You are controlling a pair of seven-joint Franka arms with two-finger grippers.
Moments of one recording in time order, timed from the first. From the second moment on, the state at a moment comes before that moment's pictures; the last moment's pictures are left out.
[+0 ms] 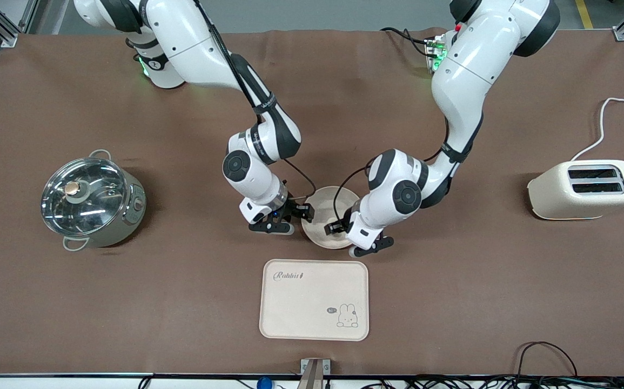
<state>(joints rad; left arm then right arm) -0.39 0.83 -0.23 -1.49 -0.30 2.47 -0.65 0.79 0.77 -0.14 -1.64 0.63 2.62 0.34</state>
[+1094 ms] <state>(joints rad) -0.22 0.58 -0.23 -1.39 0.07 2.01 -0.43 0.80 0.79 -0.14 -1.59 0.63 2.66 0.33</state>
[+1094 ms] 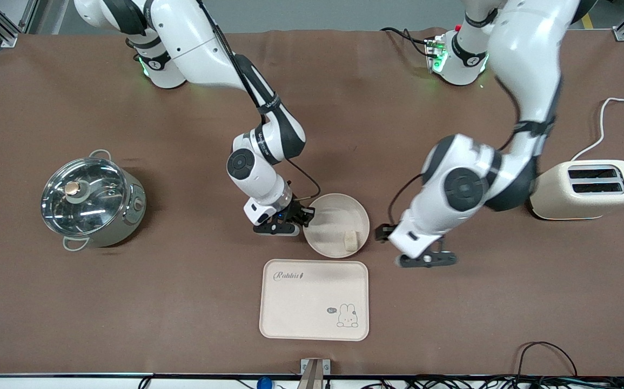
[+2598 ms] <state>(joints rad) -0.13 0.02 -0.02 -1.55 0.03 1.60 -0.14 0.56 1.07 -0.13 -1.17 0.64 2.69 0.41</state>
